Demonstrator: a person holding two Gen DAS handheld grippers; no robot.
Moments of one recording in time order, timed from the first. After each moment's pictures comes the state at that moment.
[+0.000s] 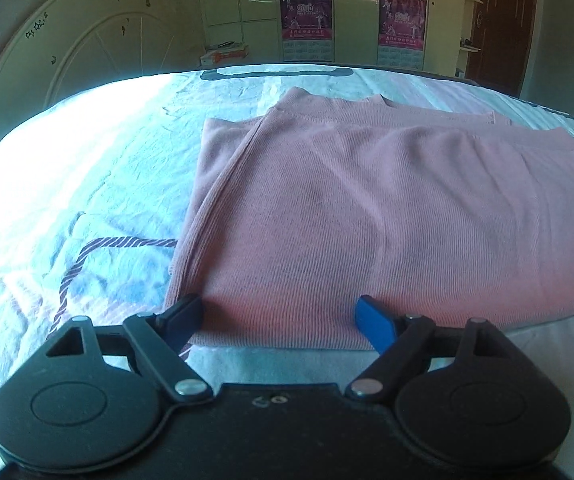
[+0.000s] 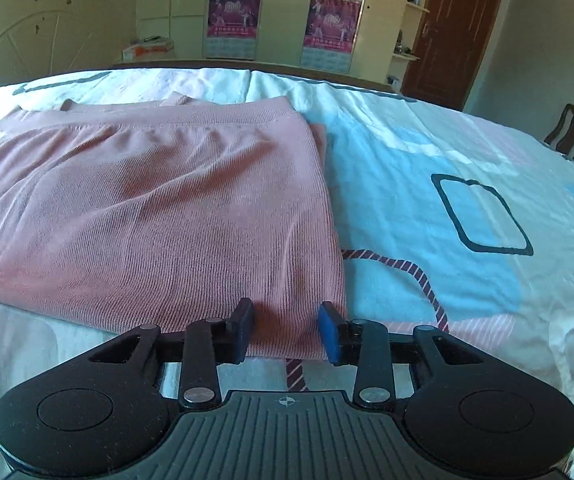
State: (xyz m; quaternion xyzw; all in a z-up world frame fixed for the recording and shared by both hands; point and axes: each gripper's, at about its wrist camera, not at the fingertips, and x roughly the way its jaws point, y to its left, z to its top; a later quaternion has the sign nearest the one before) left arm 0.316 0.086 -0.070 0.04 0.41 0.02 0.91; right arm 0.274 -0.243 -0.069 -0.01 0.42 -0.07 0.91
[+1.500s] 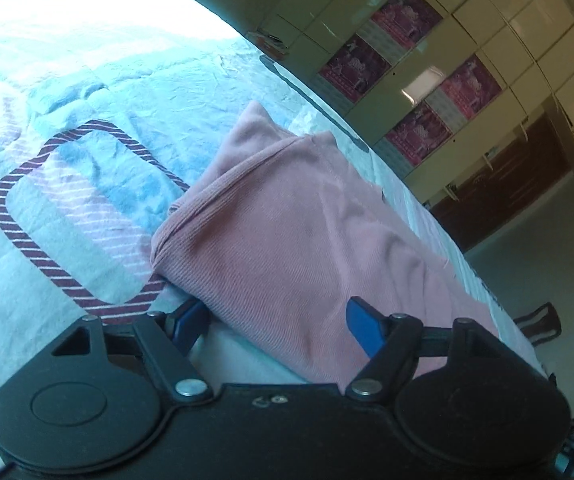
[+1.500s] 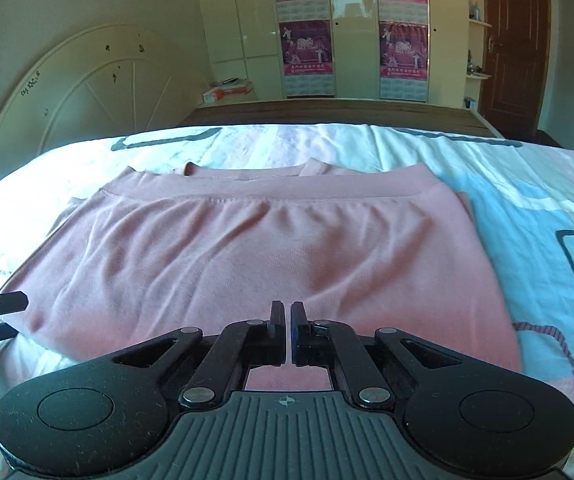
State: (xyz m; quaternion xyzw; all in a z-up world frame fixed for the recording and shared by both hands) left arm 0.295 0.158 -0.081 -0.33 0.35 -0.01 0.88; right arm 0.302 -0.167 -0.030 0.07 0.36 0.06 0.93
